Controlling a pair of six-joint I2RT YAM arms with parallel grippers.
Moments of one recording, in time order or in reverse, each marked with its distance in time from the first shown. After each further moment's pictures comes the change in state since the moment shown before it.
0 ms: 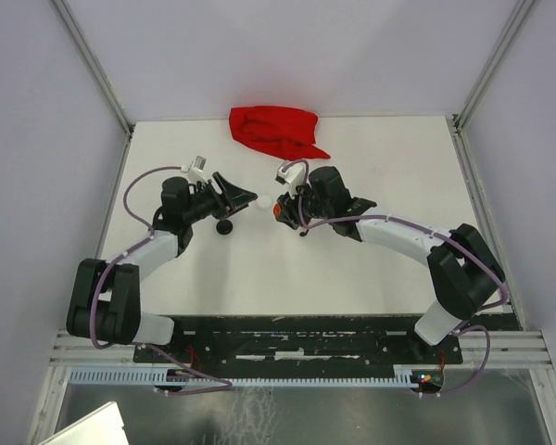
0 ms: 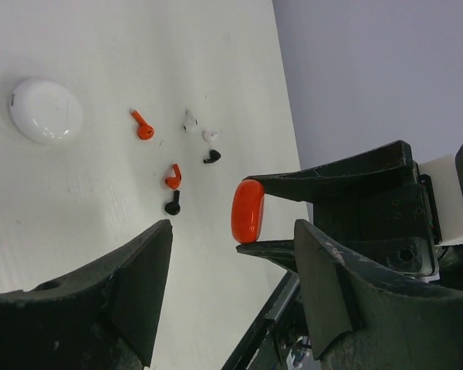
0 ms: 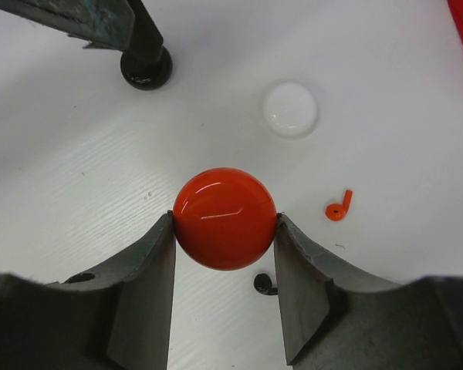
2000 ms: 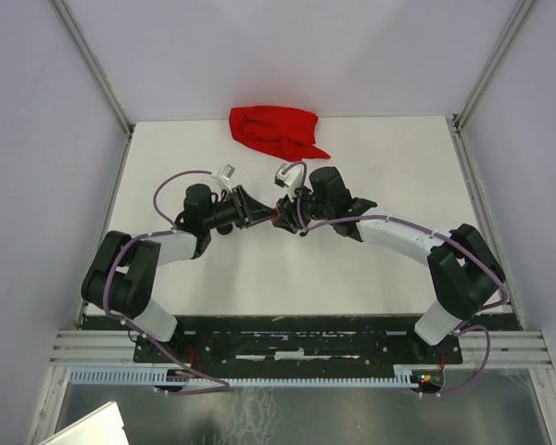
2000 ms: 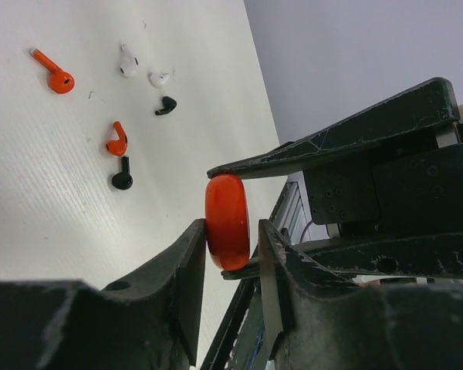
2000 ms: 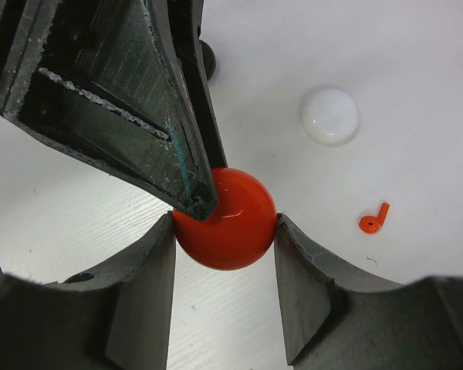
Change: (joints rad) left arm -0.162 0.210 -0.030 0.303 0.139 -0.077; right arm 0.000 0.000 -0.011 -0.004 -0.126 -0.004
